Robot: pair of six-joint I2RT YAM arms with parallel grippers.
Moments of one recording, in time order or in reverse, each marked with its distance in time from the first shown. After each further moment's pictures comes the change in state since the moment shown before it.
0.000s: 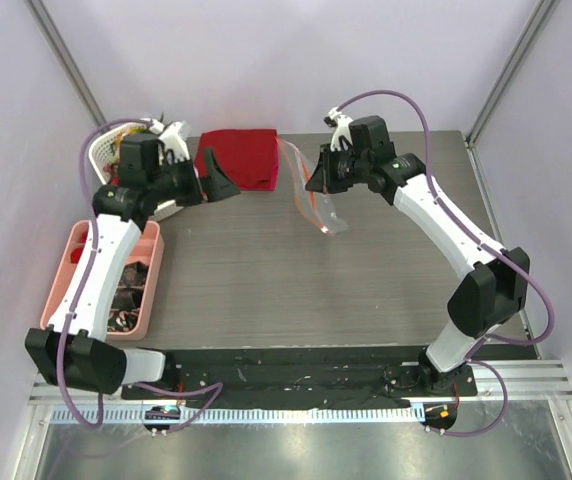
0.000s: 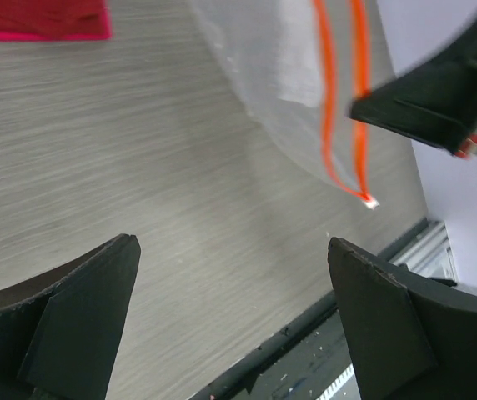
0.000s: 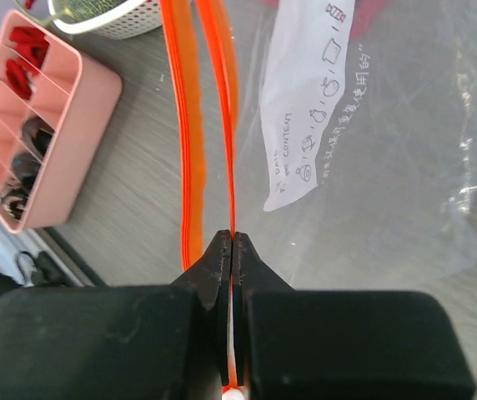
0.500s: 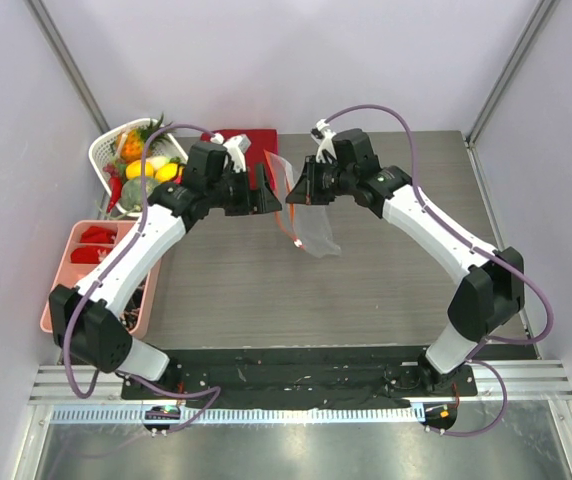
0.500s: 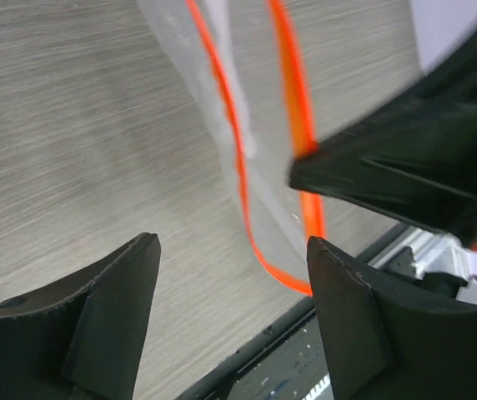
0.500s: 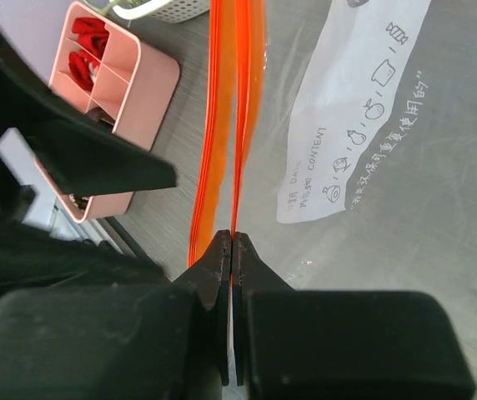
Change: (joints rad) left arm -0.327 0.113 -0.029 0.105 -0.182 -0.122; right arm 0.090 -0.014 -0.097 0.119 -0.035 0.214
